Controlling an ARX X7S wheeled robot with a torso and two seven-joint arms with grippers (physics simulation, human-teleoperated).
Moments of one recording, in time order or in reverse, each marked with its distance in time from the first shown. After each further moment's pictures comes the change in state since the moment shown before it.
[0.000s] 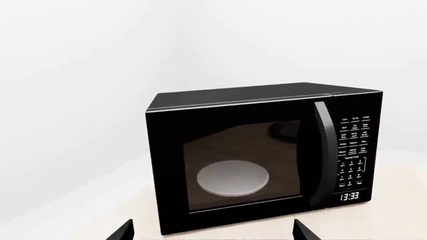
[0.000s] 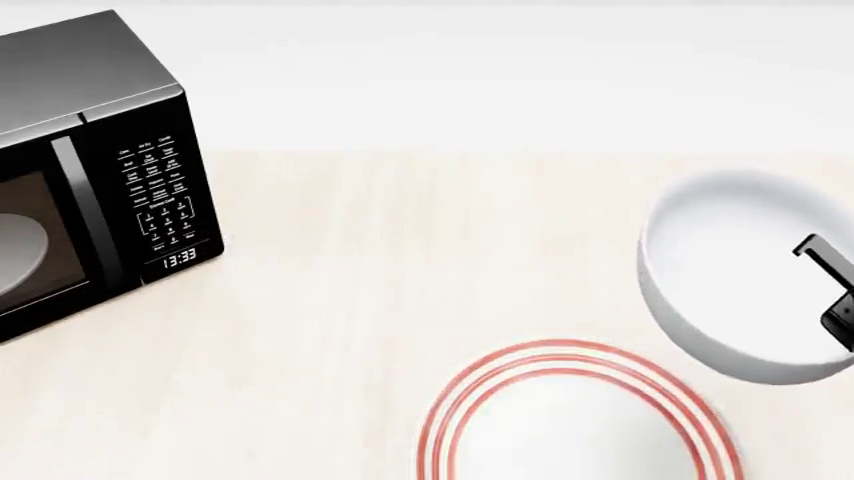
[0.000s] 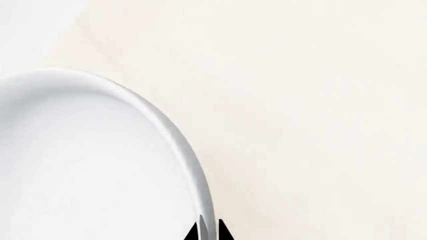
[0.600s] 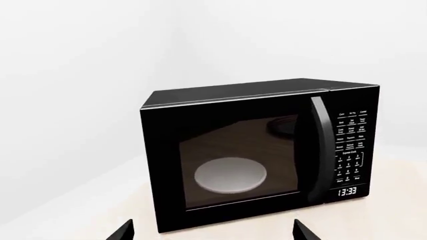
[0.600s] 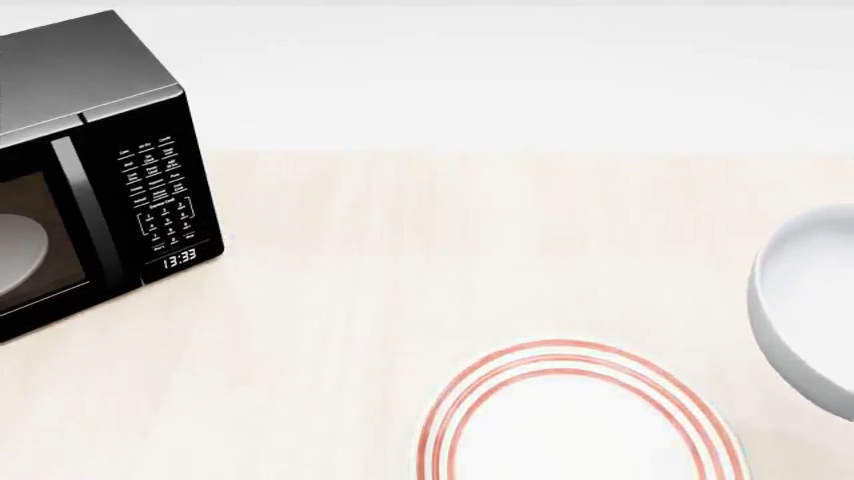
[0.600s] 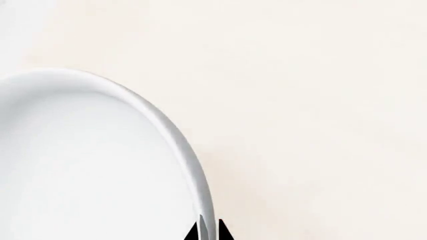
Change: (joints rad) left arm -0.009 -0.007 0.023 -0.021 0.007 0.004 -0.008; right arm -0.082 0.137 0.042 -0.024 0.036 -0.111 0.041
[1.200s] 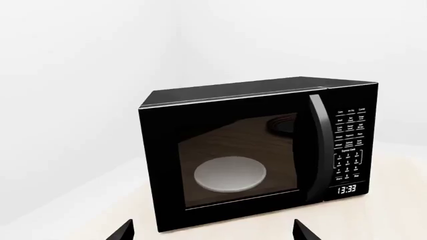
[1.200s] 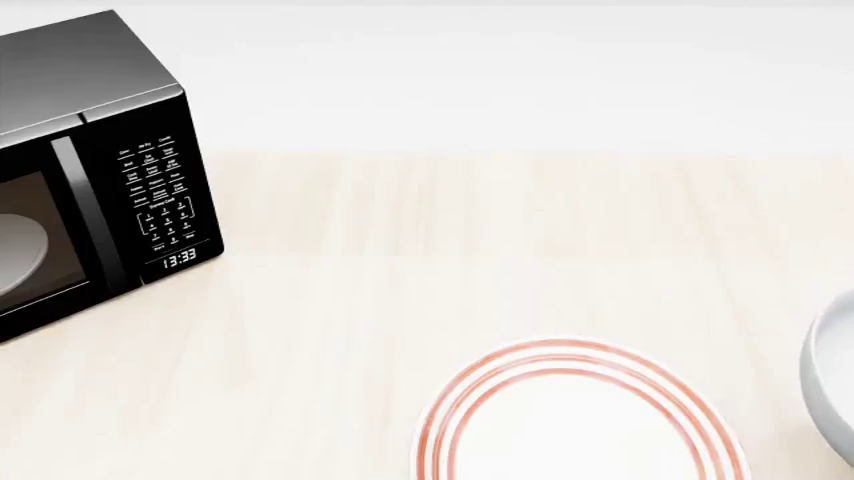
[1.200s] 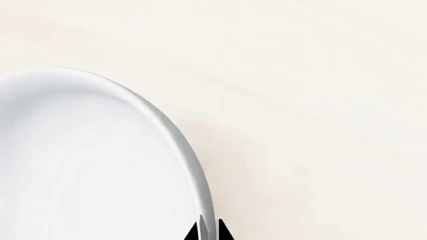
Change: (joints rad) left arm 0.002 -0.006 0.015 -0.002 0.004 0.001 -0.012; right arm -0.118 -0.006 -0.064 0.197 0.076 0.027 -0.119
